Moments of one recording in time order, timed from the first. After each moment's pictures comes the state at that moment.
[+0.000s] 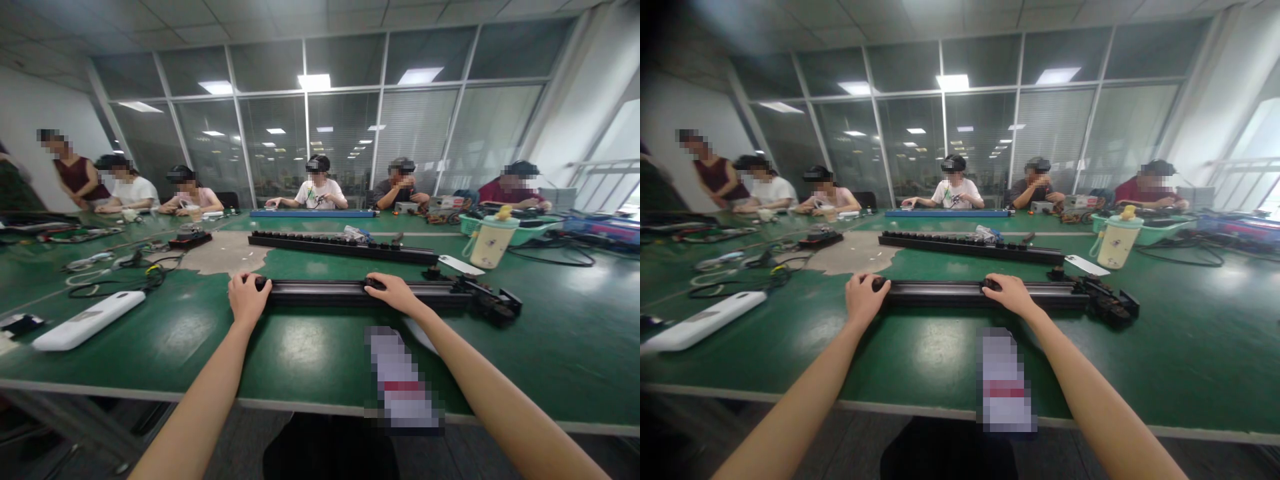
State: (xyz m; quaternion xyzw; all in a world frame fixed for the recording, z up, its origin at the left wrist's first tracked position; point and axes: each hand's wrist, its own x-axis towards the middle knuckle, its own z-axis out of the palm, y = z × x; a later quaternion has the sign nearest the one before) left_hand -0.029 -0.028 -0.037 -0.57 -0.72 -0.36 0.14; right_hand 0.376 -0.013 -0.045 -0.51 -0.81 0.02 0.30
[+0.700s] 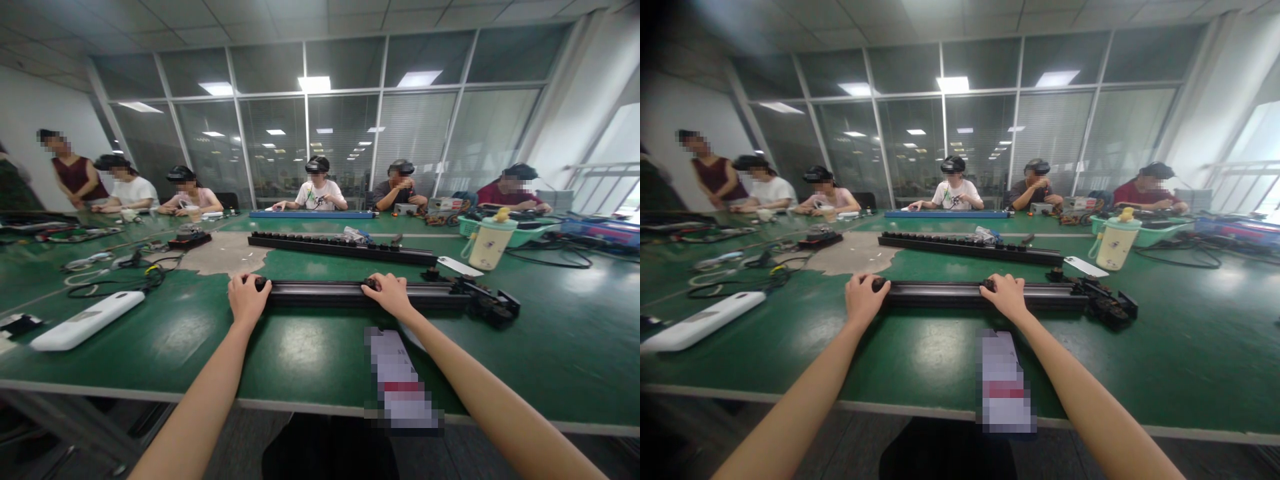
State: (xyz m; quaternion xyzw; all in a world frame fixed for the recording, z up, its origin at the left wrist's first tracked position) left_hand -0.028 -0.029 -0.036 -0.57 -0.73 -0.36 0.14; right_hand 0.351 -0.023 -0.045 -0.61 -0.73 -0.03 0.31
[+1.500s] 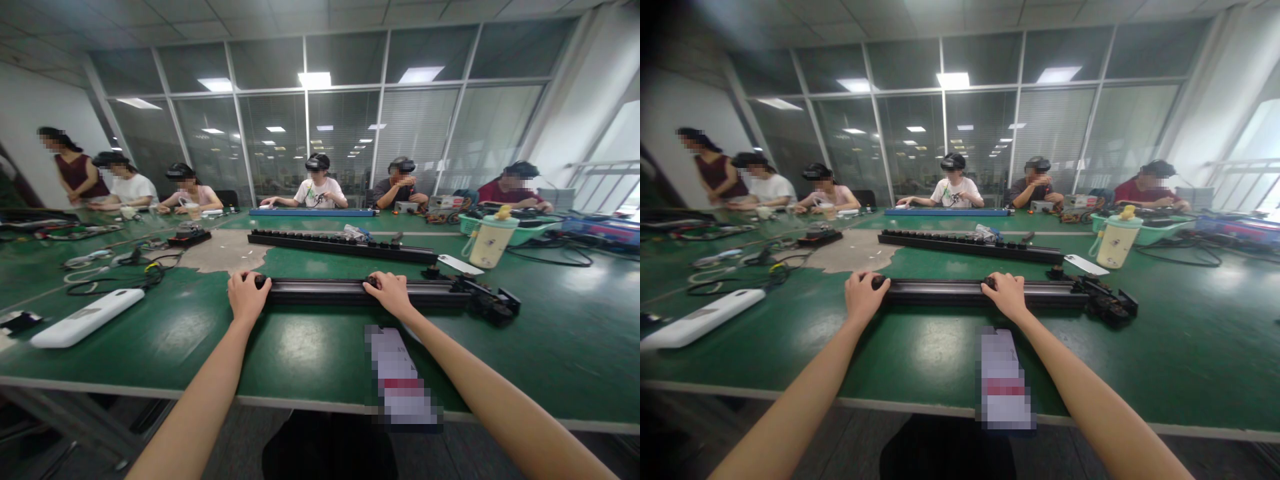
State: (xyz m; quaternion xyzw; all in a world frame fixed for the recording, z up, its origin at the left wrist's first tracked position) left_hand -0.029 -0.027 -0.037 -0.57 -0.73 -0.36 0.14; right_hand 0.353 -0.024 -0.047 -0.60 -0.73 -0.03 0.31
